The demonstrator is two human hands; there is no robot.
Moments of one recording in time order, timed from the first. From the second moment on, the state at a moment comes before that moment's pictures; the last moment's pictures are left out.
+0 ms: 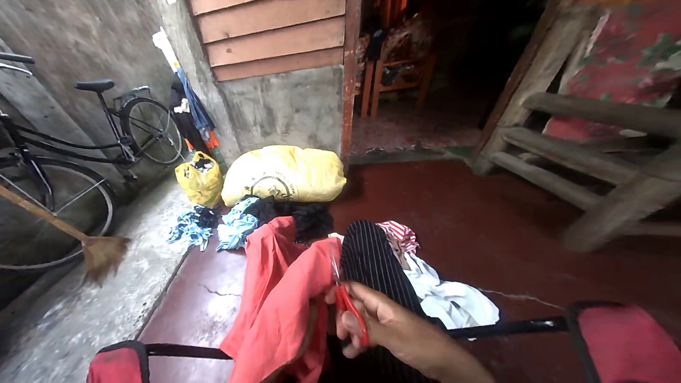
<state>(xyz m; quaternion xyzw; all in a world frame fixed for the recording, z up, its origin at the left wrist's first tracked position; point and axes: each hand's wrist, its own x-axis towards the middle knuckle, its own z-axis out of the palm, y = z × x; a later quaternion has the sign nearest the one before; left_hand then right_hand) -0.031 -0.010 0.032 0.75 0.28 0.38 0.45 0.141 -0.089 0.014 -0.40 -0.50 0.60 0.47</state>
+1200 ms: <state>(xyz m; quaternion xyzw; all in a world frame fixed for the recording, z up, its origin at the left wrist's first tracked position) -0.056 -0.015 -0.015 0.63 0.33 0.36 0.61 0.107 -0.077 0.027 -0.31 -0.42 0.64 0.56</state>
